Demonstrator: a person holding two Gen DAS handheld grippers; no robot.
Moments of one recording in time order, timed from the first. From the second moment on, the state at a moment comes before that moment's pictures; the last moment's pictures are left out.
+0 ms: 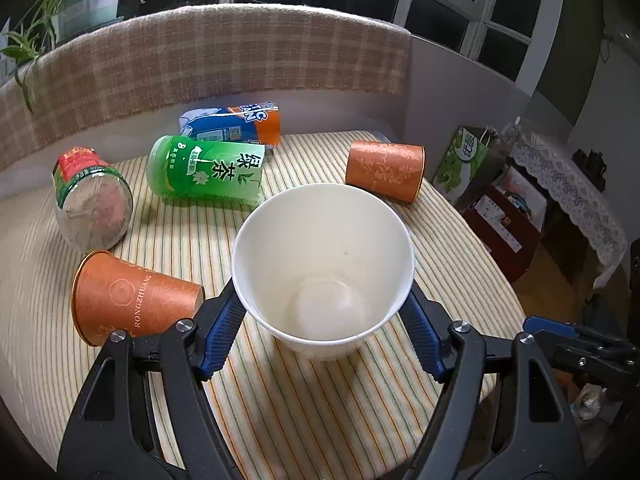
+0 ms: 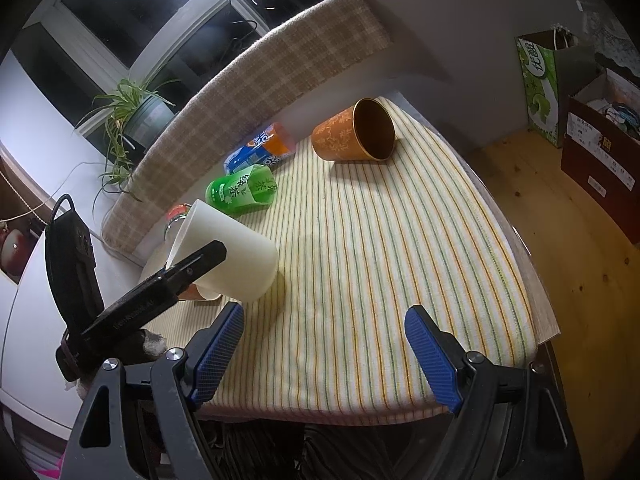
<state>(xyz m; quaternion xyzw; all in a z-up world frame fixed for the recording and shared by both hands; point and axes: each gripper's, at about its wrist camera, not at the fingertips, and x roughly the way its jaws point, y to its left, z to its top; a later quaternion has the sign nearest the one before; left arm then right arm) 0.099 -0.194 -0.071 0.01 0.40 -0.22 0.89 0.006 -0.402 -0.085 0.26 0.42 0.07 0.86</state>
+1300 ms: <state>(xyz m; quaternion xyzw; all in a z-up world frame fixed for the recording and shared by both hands) 0.089 -0.198 -0.088 0.01 0.42 -0.25 0.87 -0.001 -0.399 -0.074 0.25 0.41 0.06 0.88</state>
